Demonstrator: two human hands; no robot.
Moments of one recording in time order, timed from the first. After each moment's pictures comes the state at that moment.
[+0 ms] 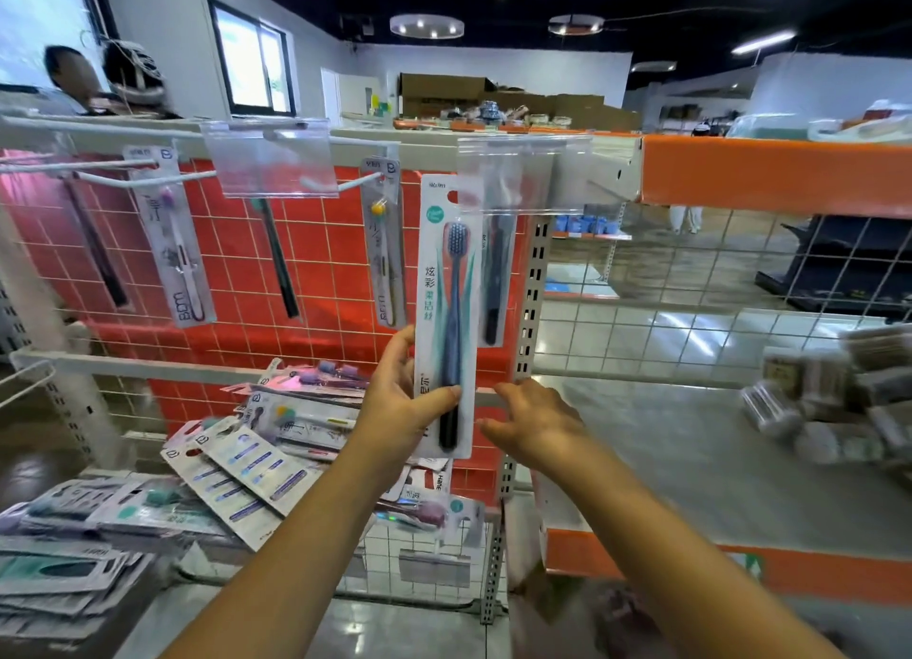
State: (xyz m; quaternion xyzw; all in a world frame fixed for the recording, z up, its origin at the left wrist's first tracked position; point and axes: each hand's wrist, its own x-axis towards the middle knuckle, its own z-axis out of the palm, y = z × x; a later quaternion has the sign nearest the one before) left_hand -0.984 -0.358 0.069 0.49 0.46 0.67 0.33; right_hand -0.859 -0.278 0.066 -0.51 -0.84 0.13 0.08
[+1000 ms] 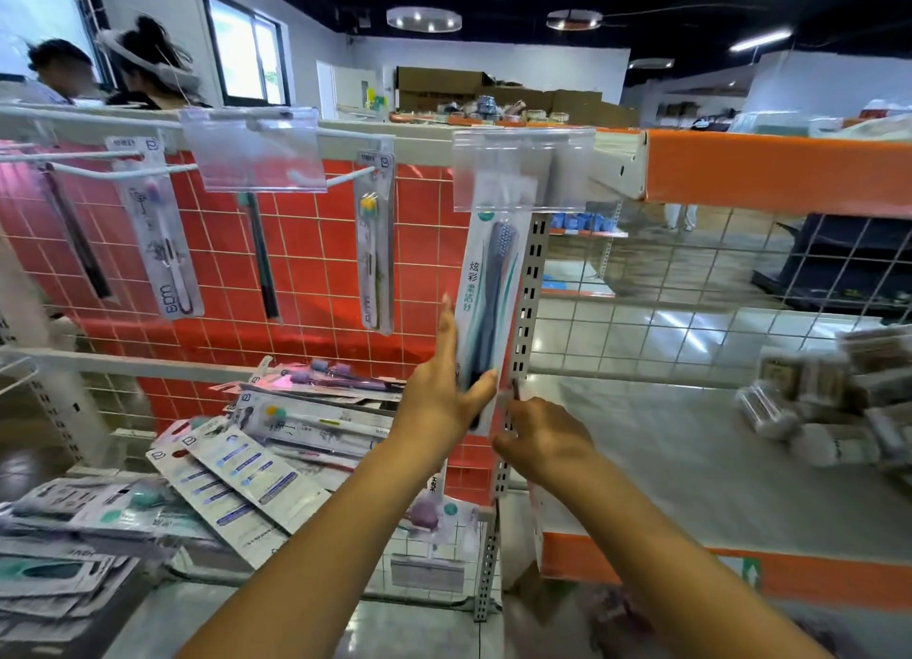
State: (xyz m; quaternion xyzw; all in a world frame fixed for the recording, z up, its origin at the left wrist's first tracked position) left_hand -0.963 -0.317 0.066 0.57 0.67 0.46 0.14; right_hand -0.849 -0.266 0.044 -0.54 -0.83 0.13 0.09
